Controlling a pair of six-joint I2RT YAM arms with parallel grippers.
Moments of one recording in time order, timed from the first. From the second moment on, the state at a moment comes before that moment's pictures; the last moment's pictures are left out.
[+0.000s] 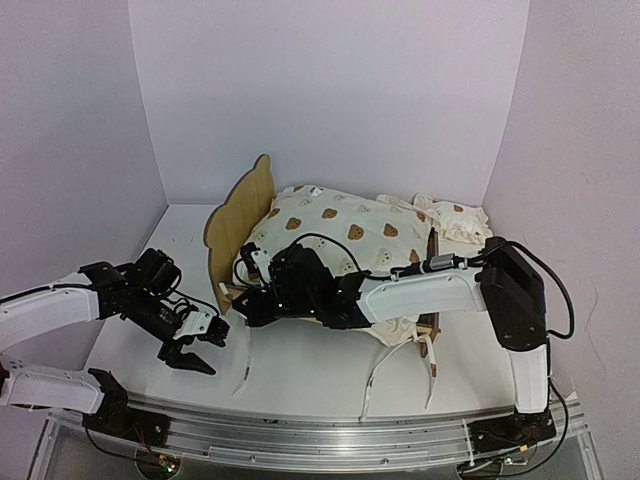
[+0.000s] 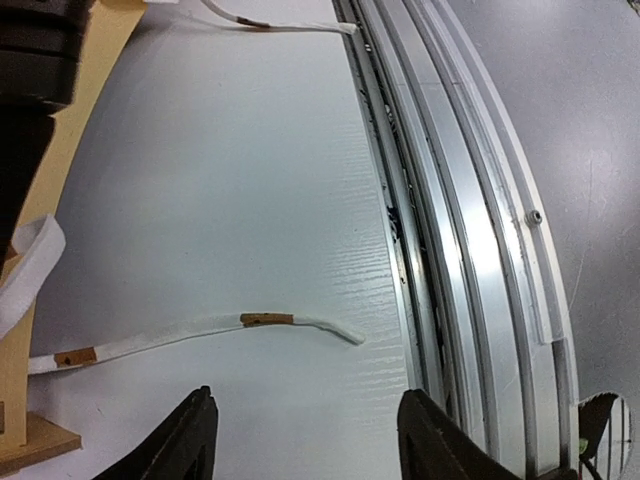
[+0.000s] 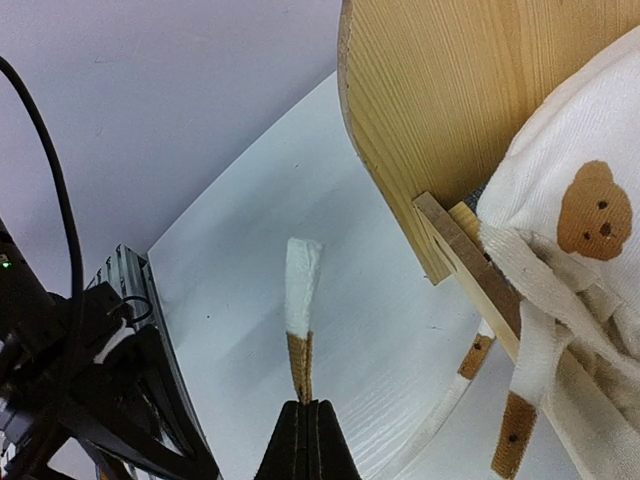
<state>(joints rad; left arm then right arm) -0.61 1.05 0.66 -0.75 0.64 1.01 1.15 2.11 1.52 0.14 -0.09 0.52</state>
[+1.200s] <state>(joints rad) -0.45 1.09 0.74 -0.55 0.67 1.04 1.15 2.11 1.47 0.18 -0.30 0.39</state>
